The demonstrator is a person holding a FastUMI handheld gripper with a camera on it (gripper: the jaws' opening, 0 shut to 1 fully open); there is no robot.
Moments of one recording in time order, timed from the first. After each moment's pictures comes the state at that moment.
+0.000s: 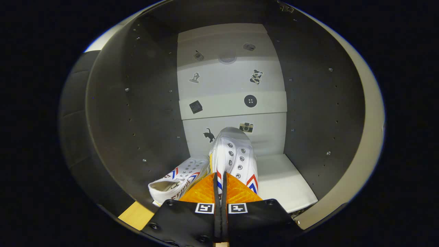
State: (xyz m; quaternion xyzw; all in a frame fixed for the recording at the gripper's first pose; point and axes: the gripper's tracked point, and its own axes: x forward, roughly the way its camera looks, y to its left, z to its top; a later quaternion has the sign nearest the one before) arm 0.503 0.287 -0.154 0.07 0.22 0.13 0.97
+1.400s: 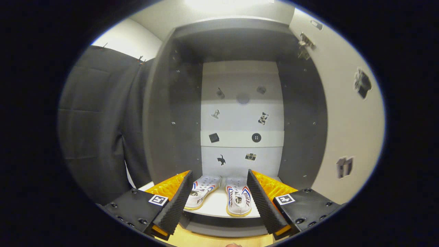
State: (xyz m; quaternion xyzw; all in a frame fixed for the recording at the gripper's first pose) arm 0.391 0.290 -0.036 0.03 0.09 0.14 0.98
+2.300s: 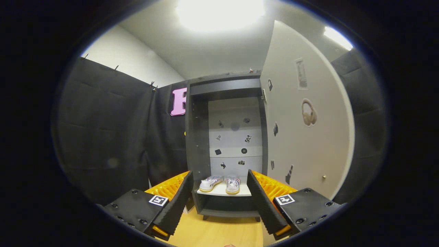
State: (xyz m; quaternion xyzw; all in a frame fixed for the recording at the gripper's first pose) arm 0.156 0.188 0.061 0.06 0.04 0.15 0.99
